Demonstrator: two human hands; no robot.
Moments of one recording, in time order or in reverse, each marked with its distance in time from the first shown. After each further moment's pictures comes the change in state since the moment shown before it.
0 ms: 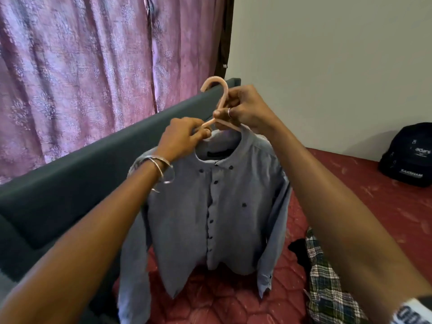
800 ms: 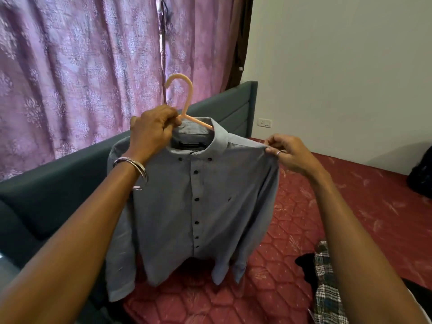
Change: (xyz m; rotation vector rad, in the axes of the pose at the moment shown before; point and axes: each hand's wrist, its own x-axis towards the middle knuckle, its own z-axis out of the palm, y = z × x) left_hand 0.003 -0.027 -0.016 0.237 0.335 -0.051; right_hand -0.042 0.122 -0.084 -0.435 0.006 -0.090
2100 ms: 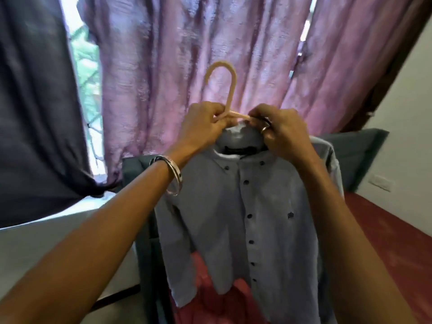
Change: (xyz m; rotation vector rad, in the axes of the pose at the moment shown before) left_hand -0.019 0.006 -0.131 -0.035 0.185 -0.349; right_hand 0.119 -0.217 0.088 0.023 0.075 -0.655
